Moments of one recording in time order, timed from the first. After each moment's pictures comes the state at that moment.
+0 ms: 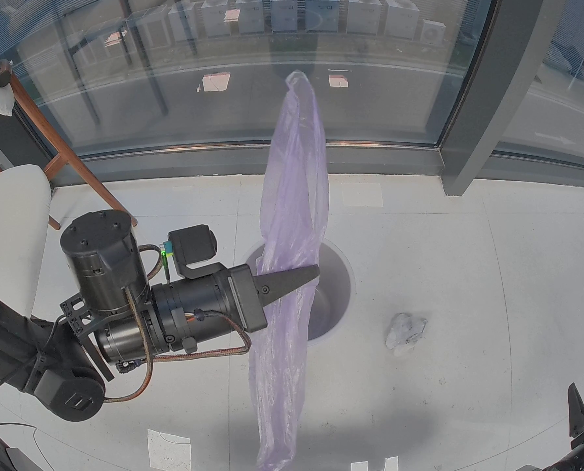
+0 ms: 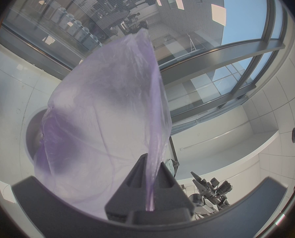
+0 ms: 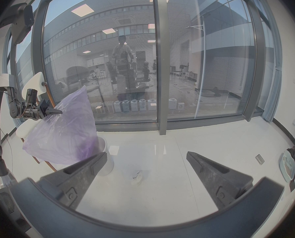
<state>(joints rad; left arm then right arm) -0.66 1.72 -0.60 -1.10 -0.43 -0.69 0.00 0.02 -0.02 -0.01 -0.02 0.04</state>
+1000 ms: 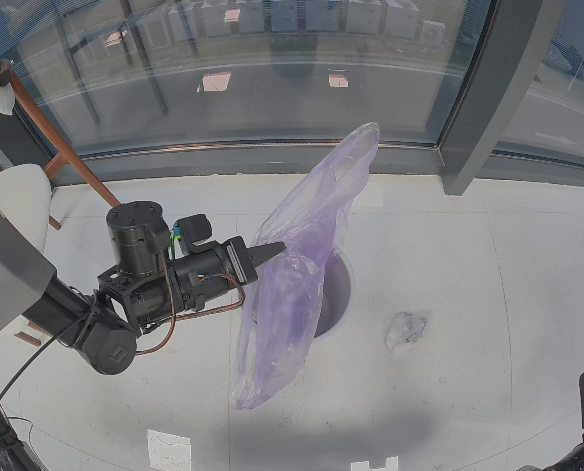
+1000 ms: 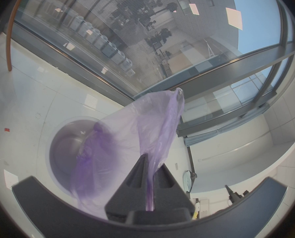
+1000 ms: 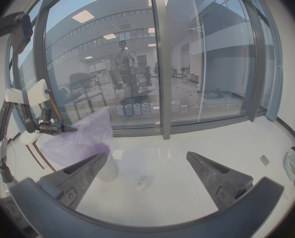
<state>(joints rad) -0.47 1.97 -0.79 -1.09 -0.38 -0.68 0.06 0.11 -0.11 -0.05 0.00 0.09</state>
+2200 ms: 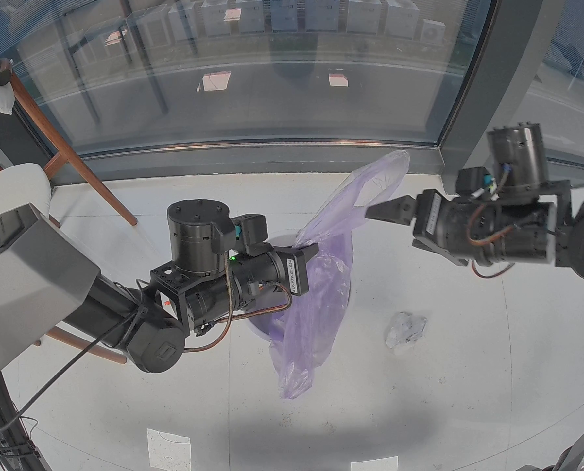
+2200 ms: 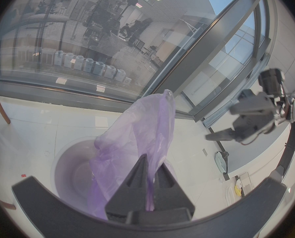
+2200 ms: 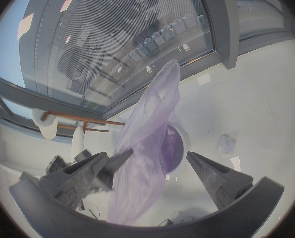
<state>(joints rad) -0.61 2.04 -0.95 -0.94 -0.17 -0.29 0.57 1.75 -1.20 -0.08 0.02 0.70</state>
